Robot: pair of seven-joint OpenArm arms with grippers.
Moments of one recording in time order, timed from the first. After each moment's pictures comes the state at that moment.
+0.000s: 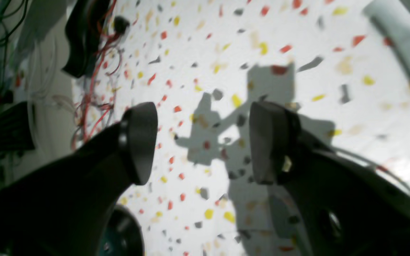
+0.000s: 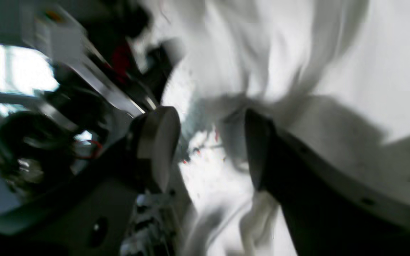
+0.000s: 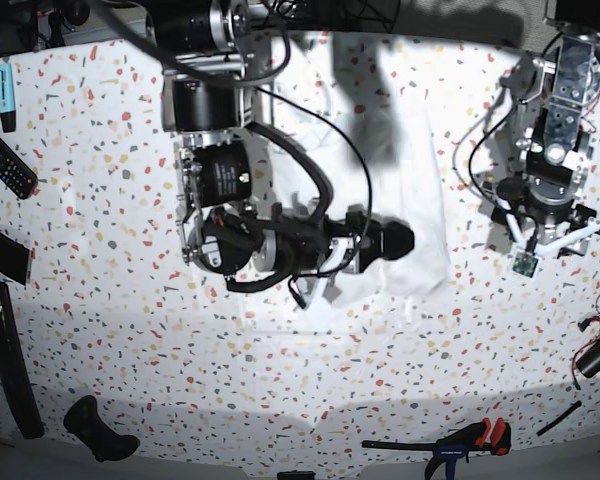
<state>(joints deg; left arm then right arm) 4.0 -24.0 8.5 102.7 11.3 0.2 50.0 18.5 -9.1 2.2 72.3 56.8 35.2 -78.1</state>
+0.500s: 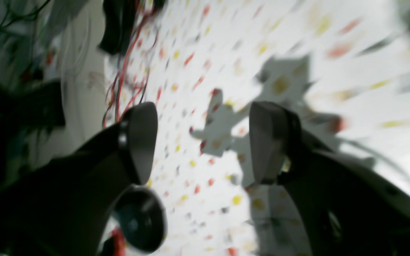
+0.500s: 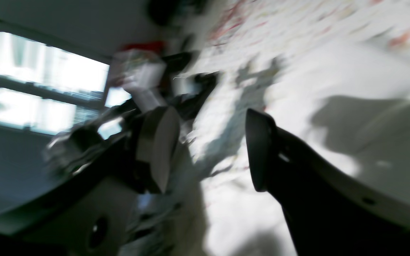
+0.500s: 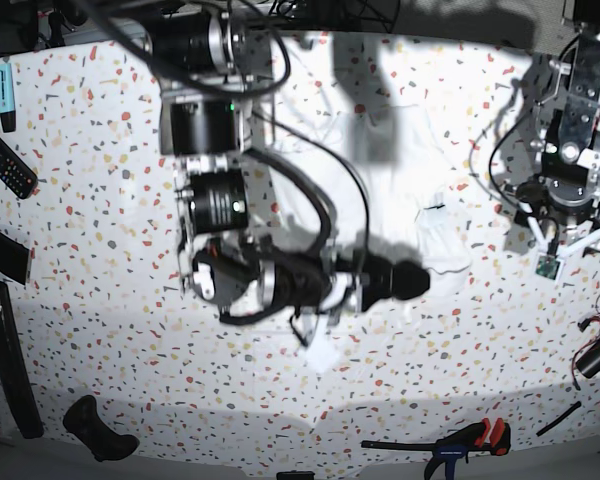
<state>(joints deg) 4.9 -27.7 8.6 108.7 9.2 4.5 54.6 24.6 -9.1 2.0 72.3 60.2 35.3 -75.9</state>
